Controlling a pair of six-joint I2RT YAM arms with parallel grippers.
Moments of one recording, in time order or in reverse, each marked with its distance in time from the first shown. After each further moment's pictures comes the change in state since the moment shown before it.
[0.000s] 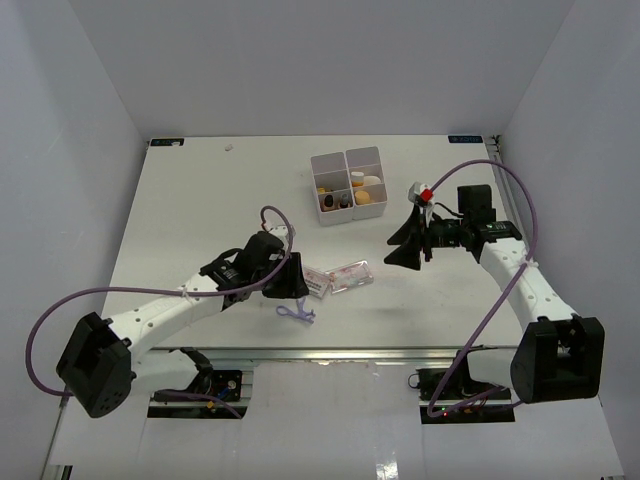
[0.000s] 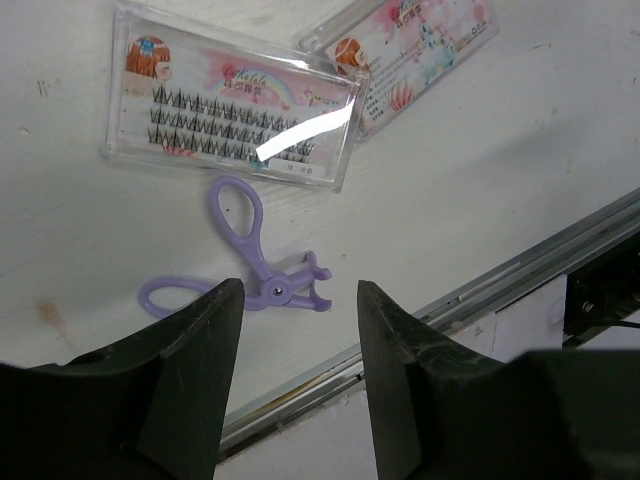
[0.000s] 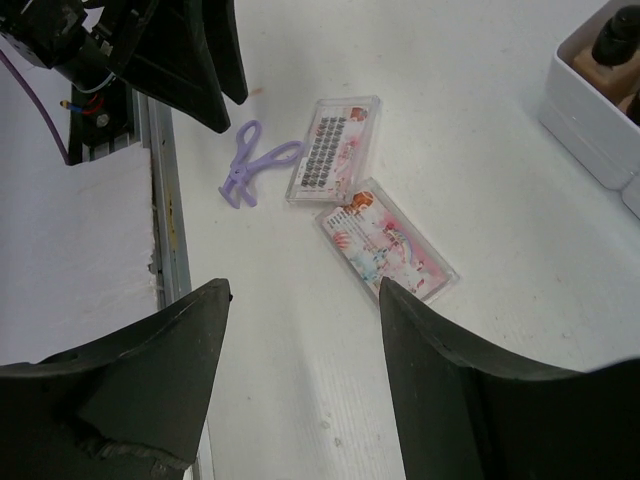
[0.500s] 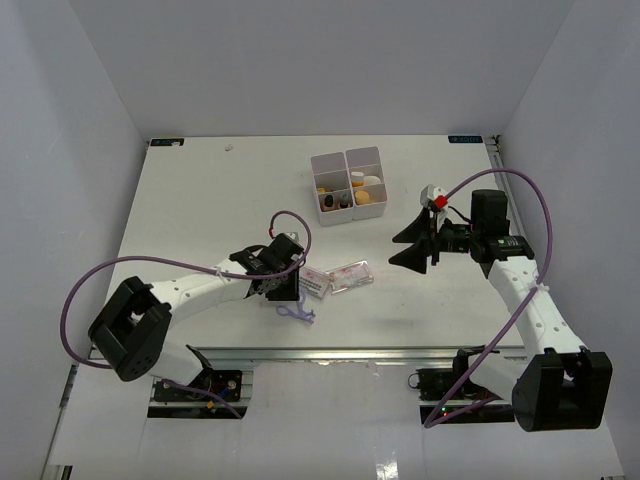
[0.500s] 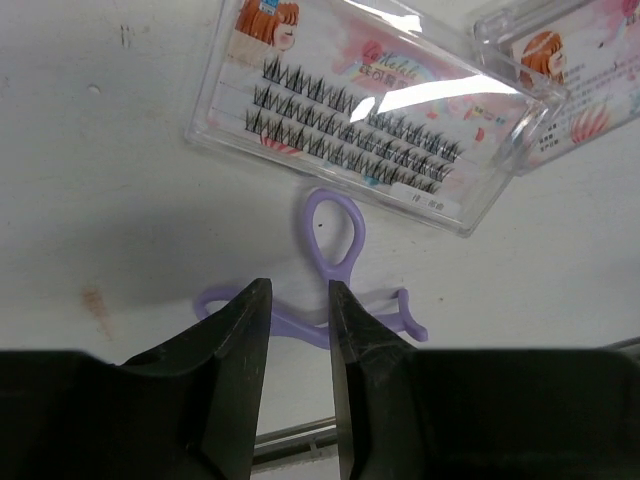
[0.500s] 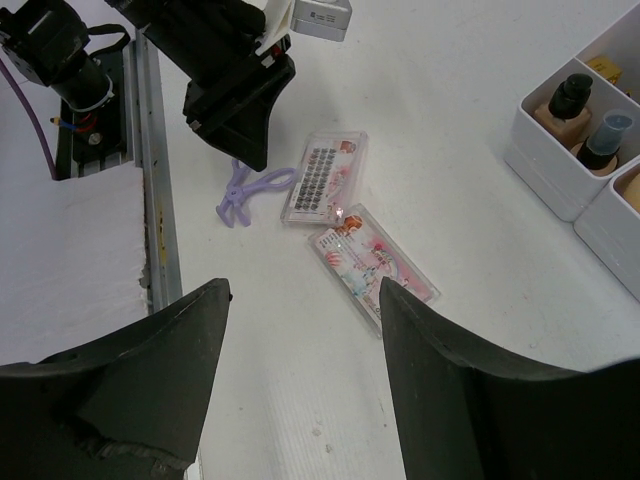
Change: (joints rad) left arm -0.041 0.245 0.074 -0.098 -0.174 -0.080; right arm -0.055 -0.148 -0.067 0.080 -0.044 0.043
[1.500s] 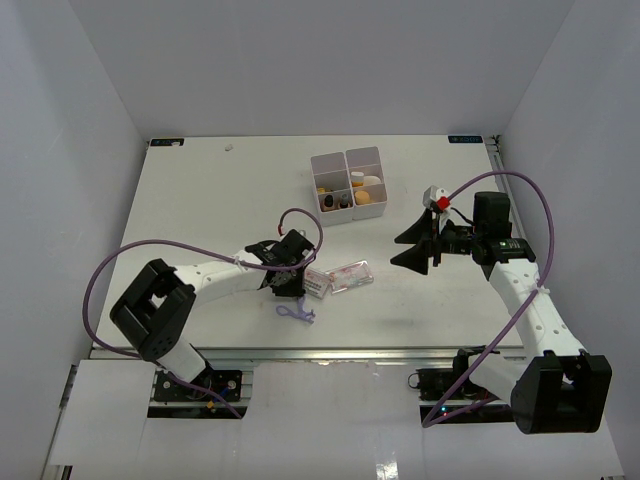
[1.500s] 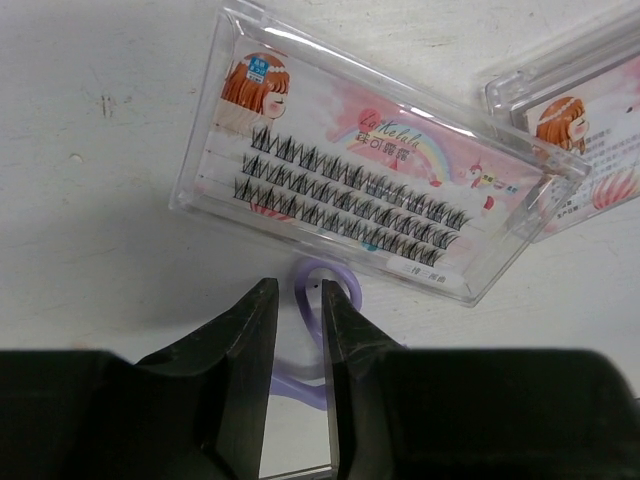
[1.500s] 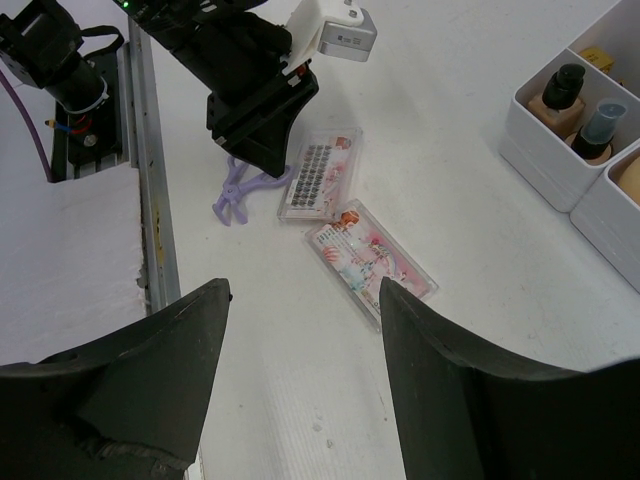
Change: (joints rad) left arm -0.004 0.147 0.081 0.014 -0.040 0.016; right arm -0.020 -0.015 -0.019 0.010 -0.001 0.007
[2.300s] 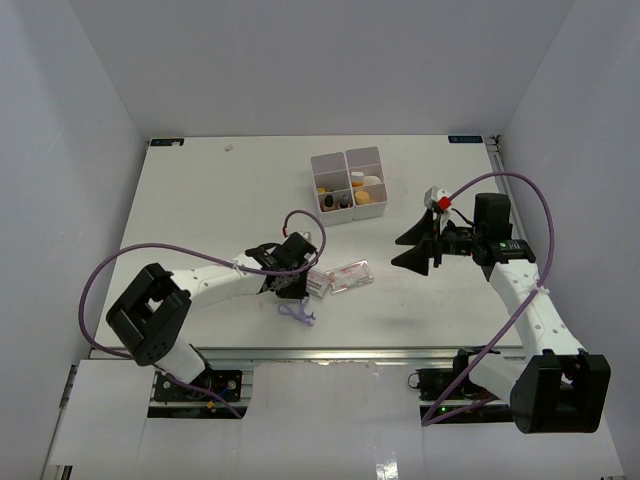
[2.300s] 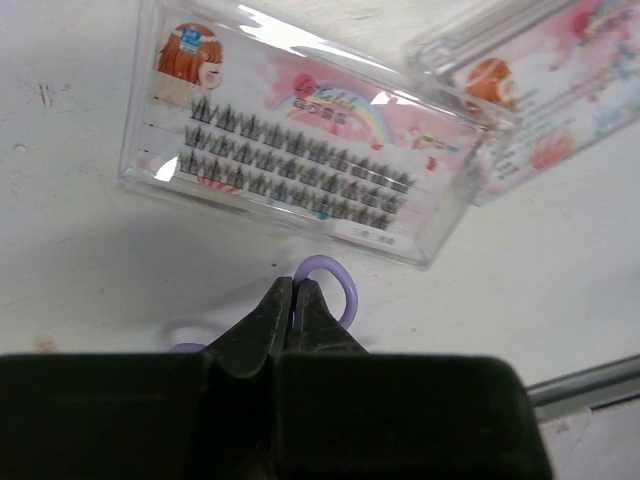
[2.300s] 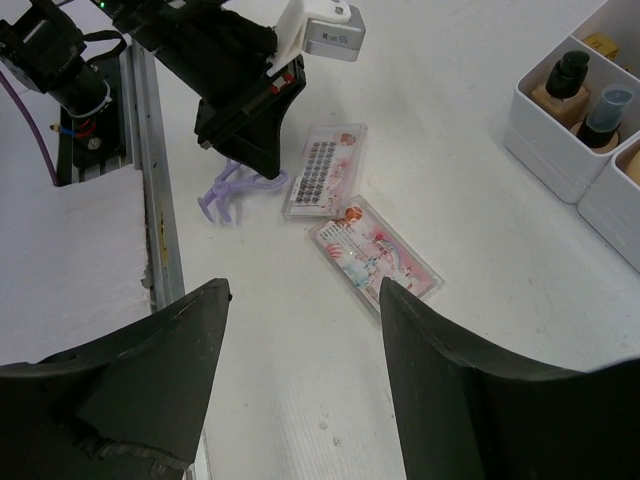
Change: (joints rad) left arm -0.033 -0.020 -0.012 0.024 0.018 0.003; right arm -0.011 0.001 -0.012 0.009 -0.007 0.017
